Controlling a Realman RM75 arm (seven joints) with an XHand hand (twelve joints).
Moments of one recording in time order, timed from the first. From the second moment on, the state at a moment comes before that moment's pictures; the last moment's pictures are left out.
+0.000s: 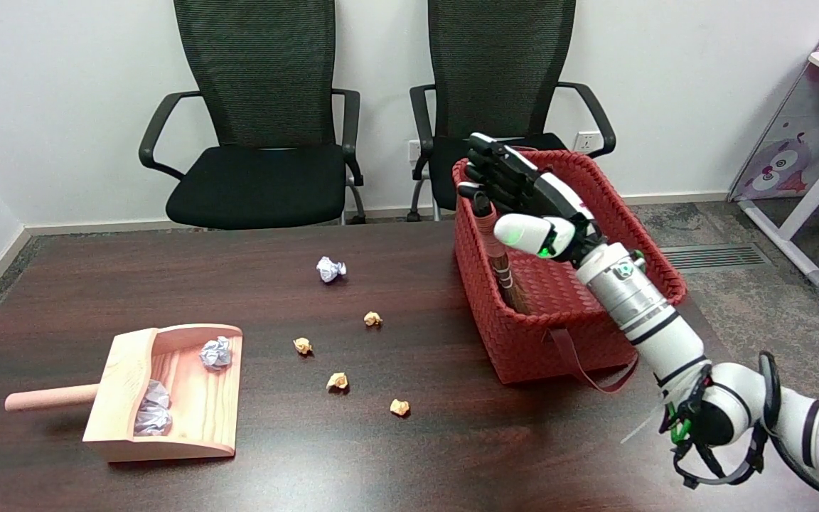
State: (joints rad) arm 0.09 -0.70 0.83 -1.40 1.02 -0.90 -1.84
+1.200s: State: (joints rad) arm 0.17 -0.73 0.83 -1.33 0.88 -0.77 -1.89
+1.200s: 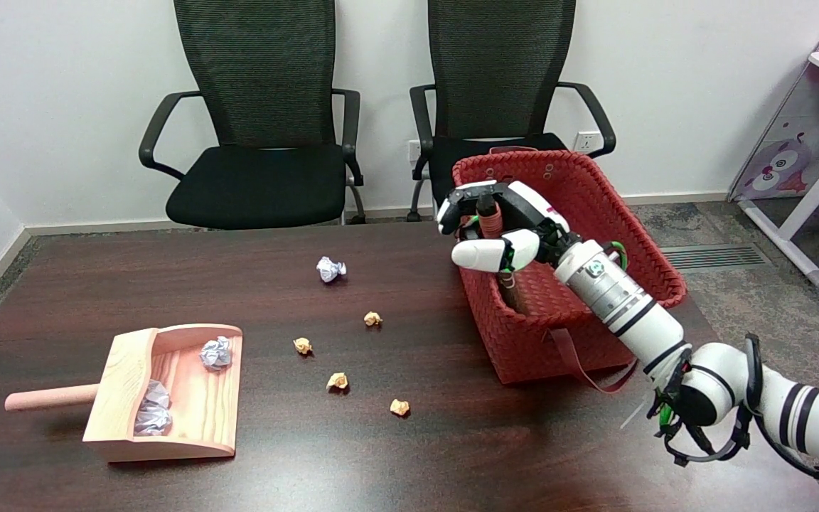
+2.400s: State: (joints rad) arm 0.19 -0.74 0.87 -1.34 0.88 -0.74 -1.92
